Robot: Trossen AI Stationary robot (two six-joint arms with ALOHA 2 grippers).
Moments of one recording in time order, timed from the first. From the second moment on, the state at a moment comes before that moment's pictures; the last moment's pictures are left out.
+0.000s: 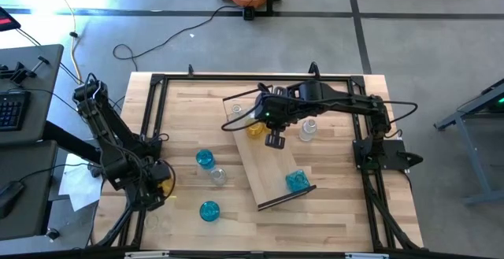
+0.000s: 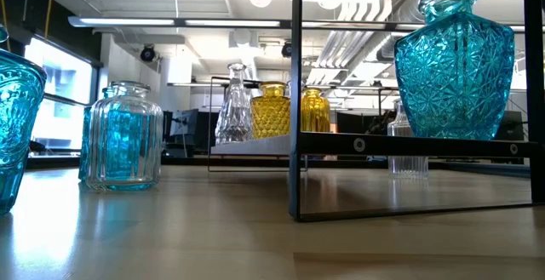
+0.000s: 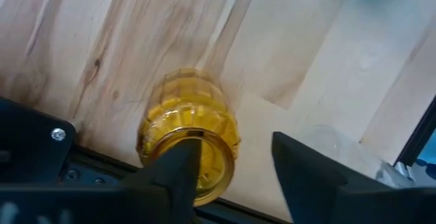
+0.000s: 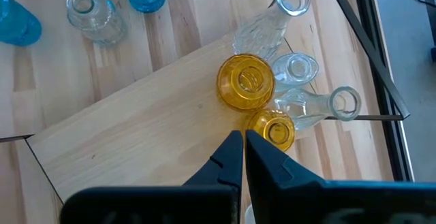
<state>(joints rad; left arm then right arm) -1.05 1.12 0.77 -1.07 -0.16 -1.49 0.03 1.93 2.27 -1.48 0.18 0.13</state>
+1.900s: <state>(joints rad) -0.38 1.22 1.41 -1.39 -0.22 -0.81 0.03 1.93 2.27 -1.48 0.21 0.13</state>
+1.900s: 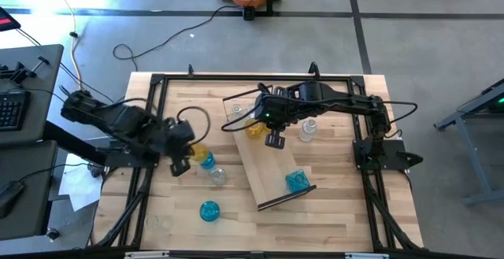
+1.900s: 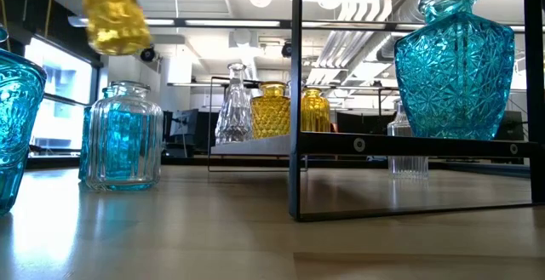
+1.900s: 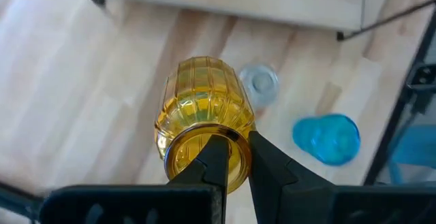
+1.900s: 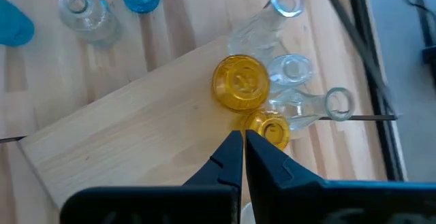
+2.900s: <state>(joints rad) -0.01 1.61 1.55 -1.18 -0.08 -0.36 -0.30 1.66 2.28 -1.46 0.31 0.10</state>
